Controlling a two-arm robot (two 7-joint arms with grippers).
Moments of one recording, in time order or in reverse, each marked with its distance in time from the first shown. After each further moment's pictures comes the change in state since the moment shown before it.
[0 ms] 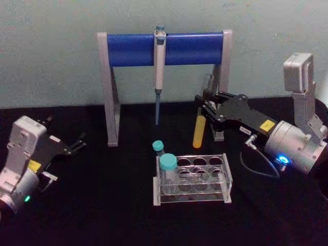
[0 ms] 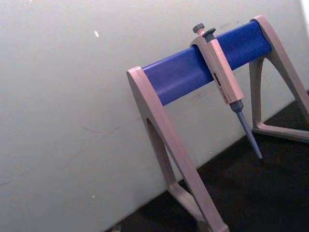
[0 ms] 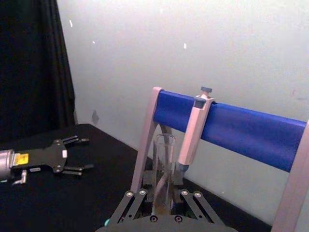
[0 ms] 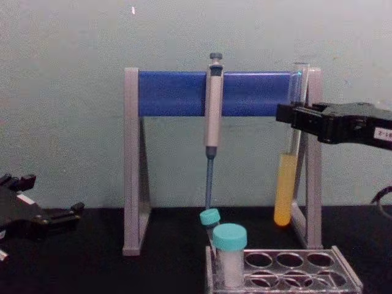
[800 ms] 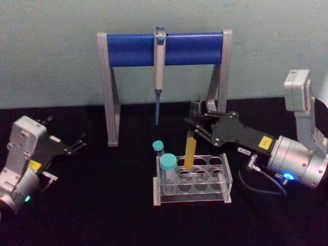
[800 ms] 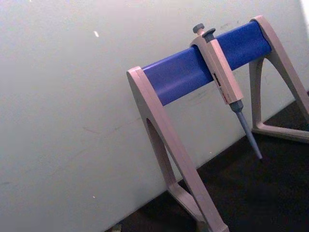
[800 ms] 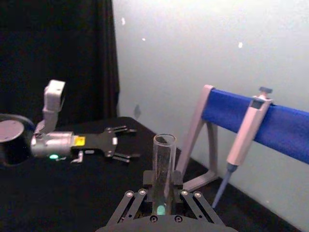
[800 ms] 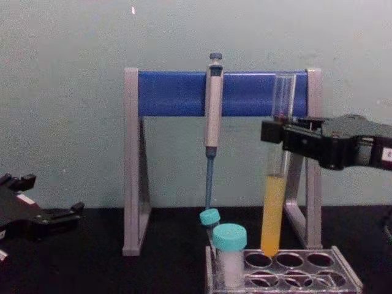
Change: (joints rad) left arm 0.000 0.000 0.000 0.000 0.000 0.000 0.000; right arm -0.018 0.077 -0.051 -0.032 0.047 -0.051 0.152
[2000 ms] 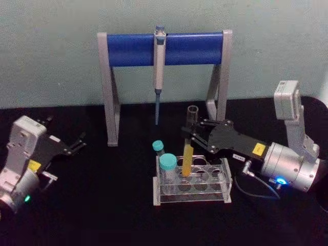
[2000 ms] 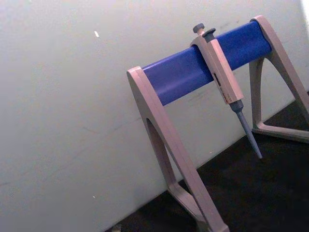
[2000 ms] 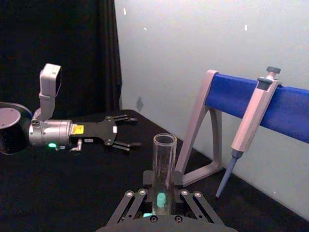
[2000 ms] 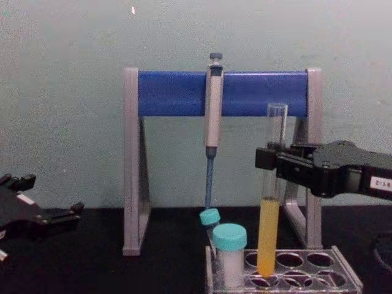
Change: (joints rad) left arm 0.000 0.000 0.000 0.000 0.000 0.000 0.000; right arm 0.036 -0.014 -0.051 0.102 0.003 -0.052 0.028
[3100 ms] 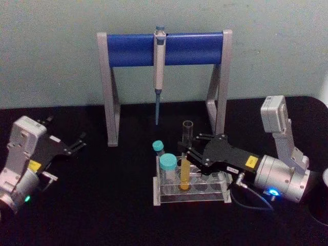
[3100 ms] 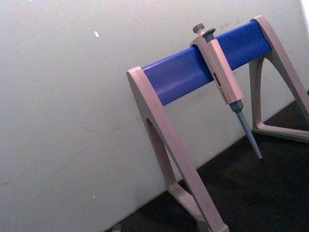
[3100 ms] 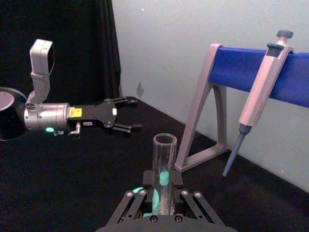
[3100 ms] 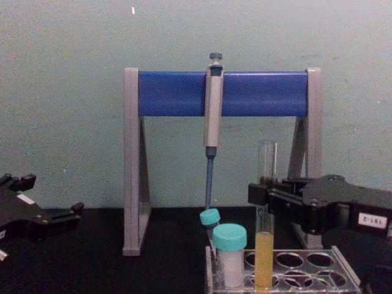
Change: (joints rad) left arm 0.000 0.000 0.000 0.000 0.000 0.000 0.000; right arm -0.011 -0.031 -0.023 0.056 -0.029 0.002 -0.006
